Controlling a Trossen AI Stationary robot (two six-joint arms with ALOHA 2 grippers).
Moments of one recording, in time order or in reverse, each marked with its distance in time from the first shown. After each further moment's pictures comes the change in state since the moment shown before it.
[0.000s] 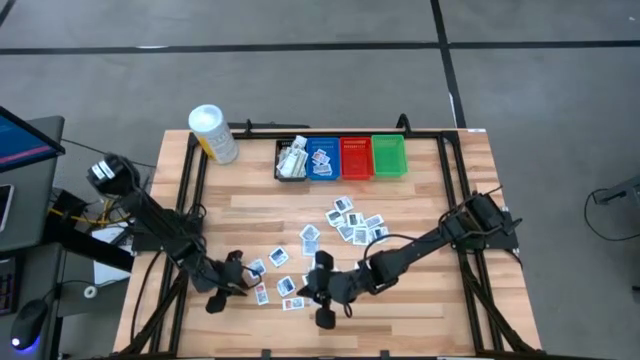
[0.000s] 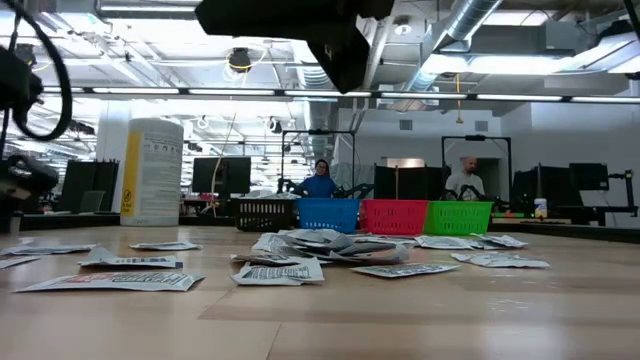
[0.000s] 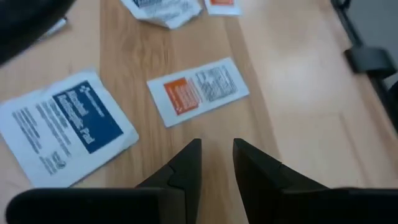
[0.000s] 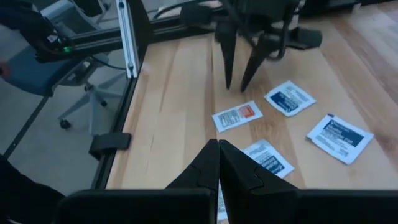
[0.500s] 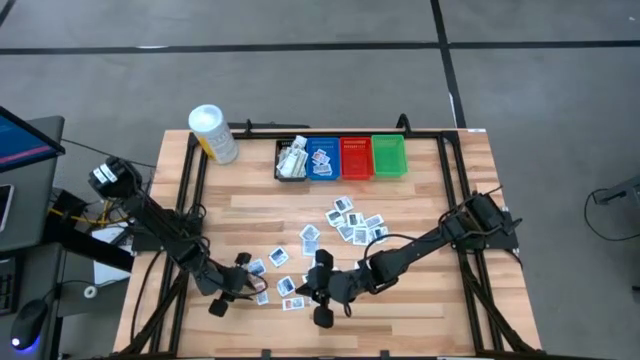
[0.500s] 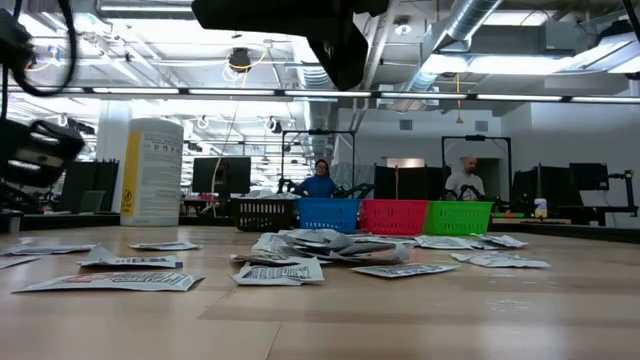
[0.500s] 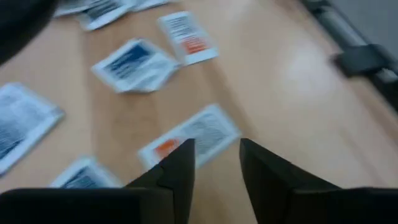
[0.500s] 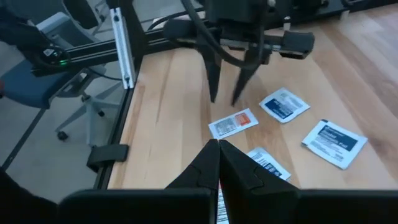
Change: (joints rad) left arm 0.030 0.045 0.062 0.048 -0.018 0.293; right arm 0.000 0.000 0.000 0.019 0.033 0.025
